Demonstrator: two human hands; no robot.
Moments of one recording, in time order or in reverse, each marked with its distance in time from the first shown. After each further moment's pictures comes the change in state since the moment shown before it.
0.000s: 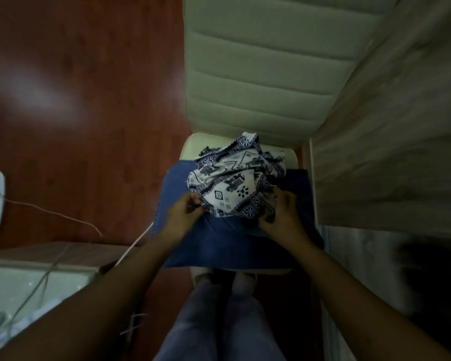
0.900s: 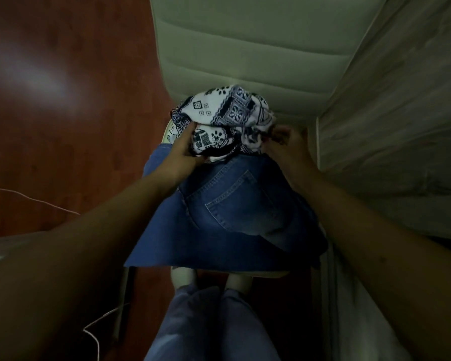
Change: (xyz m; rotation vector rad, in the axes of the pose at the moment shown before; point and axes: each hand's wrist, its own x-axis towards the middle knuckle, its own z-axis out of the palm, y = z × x) left_hand 0.070 0.071 0.029 -0.243 -0.090 0.100; right_hand 0.127 0.011 -0.028 0.794 0.078 0.068
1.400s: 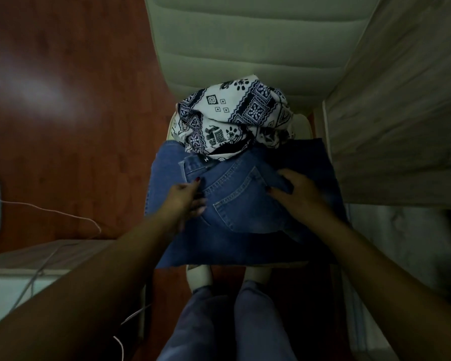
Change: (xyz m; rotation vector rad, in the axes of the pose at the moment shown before) left_hand -0.028 -0.084 -0.012 -0.259 0.137 -0.618; right_hand -0.086 0.049 -0.003 -0.410 -0.161 0.024
